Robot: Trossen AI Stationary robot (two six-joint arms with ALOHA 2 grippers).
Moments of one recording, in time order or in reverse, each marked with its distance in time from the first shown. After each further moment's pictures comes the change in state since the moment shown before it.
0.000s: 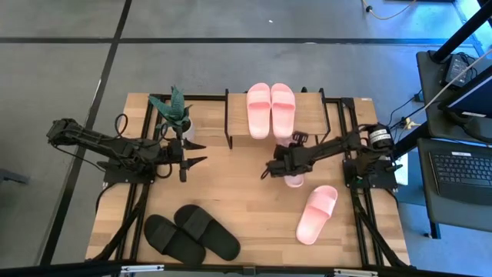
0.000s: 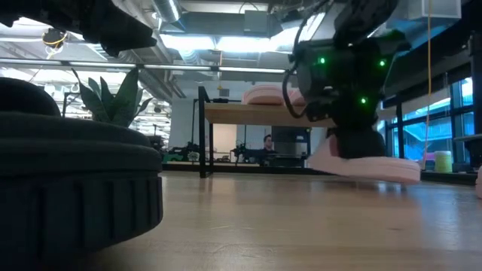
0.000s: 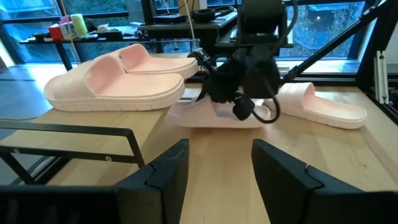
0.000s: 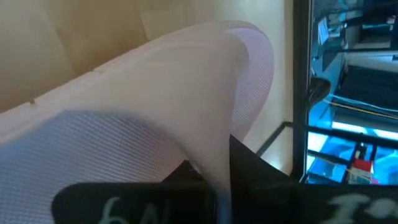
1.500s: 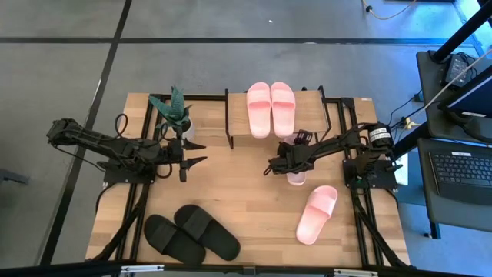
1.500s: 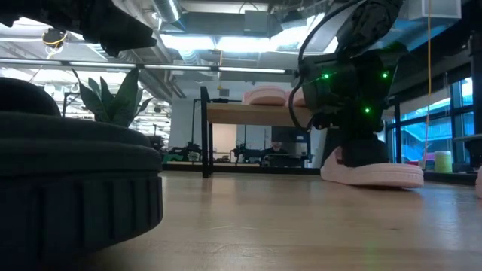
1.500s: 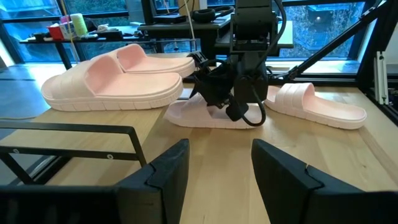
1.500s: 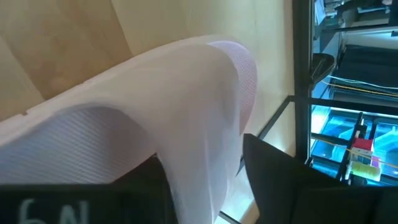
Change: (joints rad) left arm 0.000 0.000 0.000 0.000 0.000 -0.003; right arm -0.039 0.001 -0.058 0.013 0.006 0.059
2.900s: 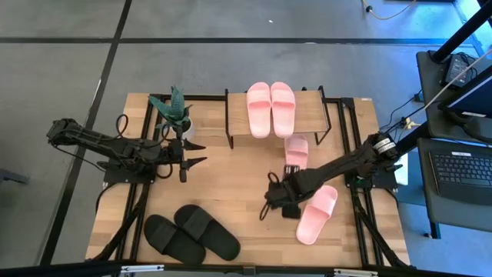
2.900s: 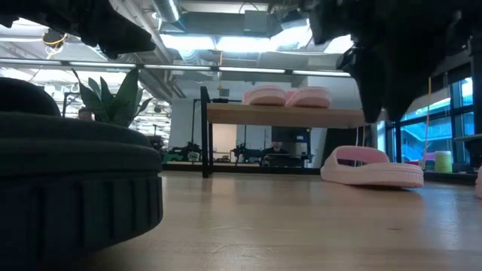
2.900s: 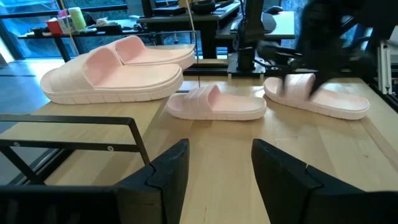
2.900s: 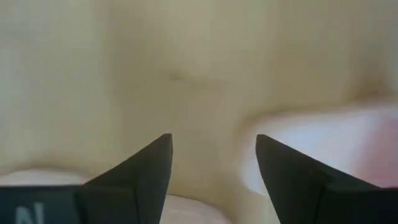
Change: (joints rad) left arm 0.000 0.000 0.000 -0.034 0.000 0.000; right arm 0.358 -0.003 0.407 -0.178 -0.656 -0.005
